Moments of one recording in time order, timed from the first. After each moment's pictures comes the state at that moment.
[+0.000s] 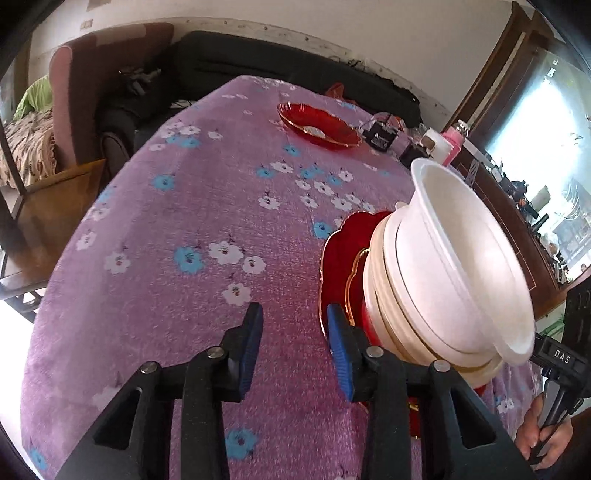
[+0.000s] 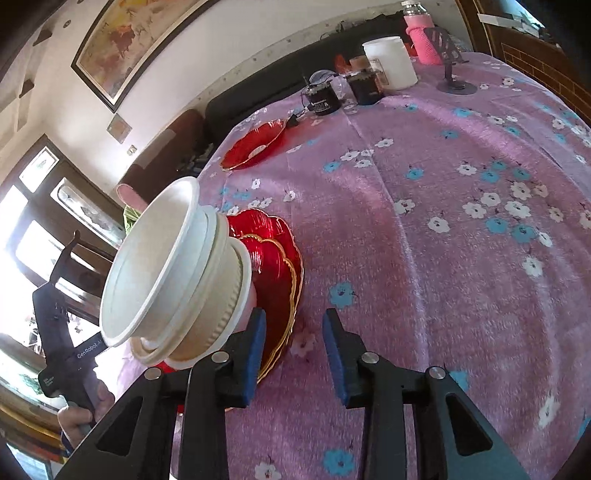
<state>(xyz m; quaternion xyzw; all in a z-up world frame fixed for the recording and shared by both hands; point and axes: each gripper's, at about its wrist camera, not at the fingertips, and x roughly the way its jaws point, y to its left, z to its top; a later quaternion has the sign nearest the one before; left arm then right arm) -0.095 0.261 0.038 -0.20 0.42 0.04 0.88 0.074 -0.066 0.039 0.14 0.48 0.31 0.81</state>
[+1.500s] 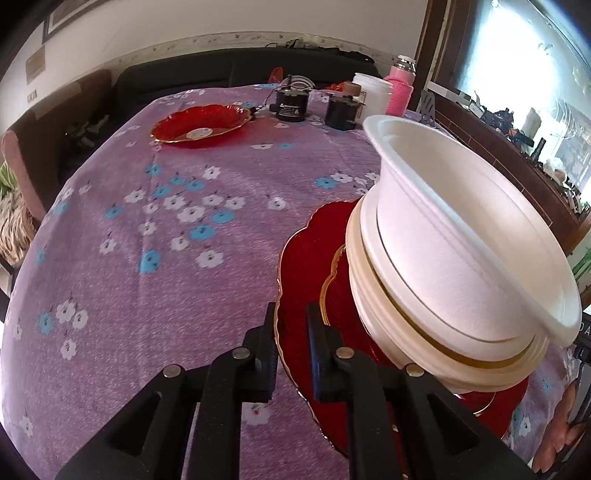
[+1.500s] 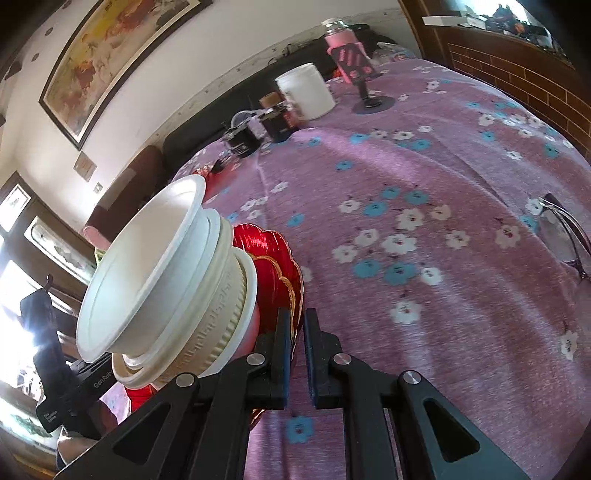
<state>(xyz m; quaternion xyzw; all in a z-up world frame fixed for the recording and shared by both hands) -0.011 0.102 0.035 -0.07 0.44 0.01 0.90 0.114 -0.171 0.028 0.17 0.46 0.23 0.84</state>
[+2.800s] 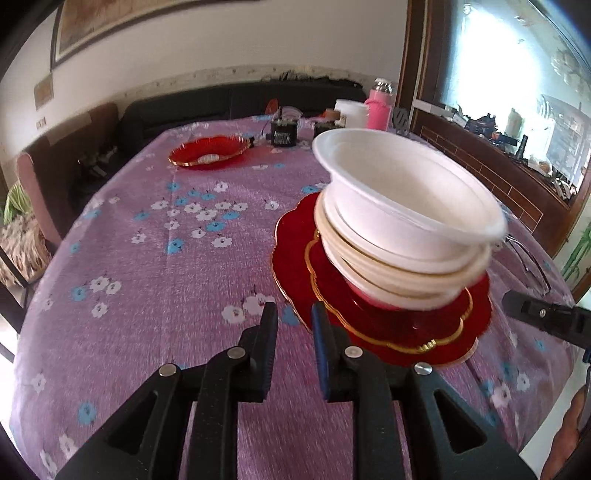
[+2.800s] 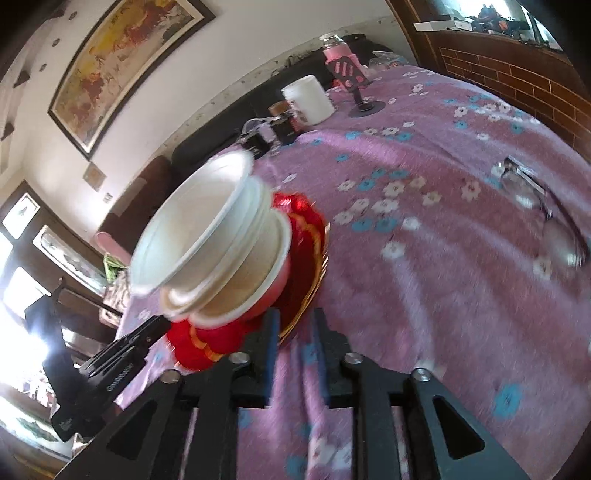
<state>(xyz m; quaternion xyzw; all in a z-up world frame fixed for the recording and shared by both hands) -0.097 0.081 0.050 -0.03 0.37 0.02 0.93 0.028 -0.178 0.043 0.19 0.43 0.24 0.85</state>
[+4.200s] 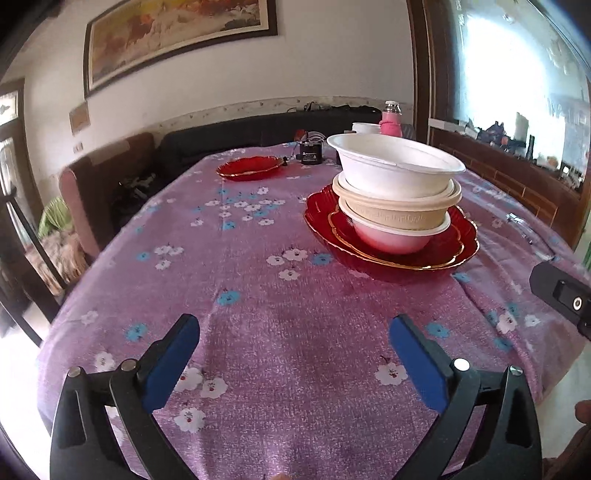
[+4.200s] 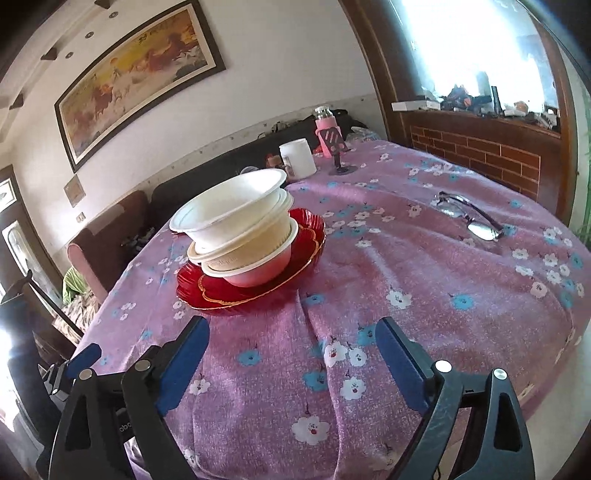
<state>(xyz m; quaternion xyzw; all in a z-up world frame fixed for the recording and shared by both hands) -0.191 0.076 0.039 0.00 0.31 0.08 0.95 -0.095 -0.156 0.054 0.13 0.30 0.14 0.94</state>
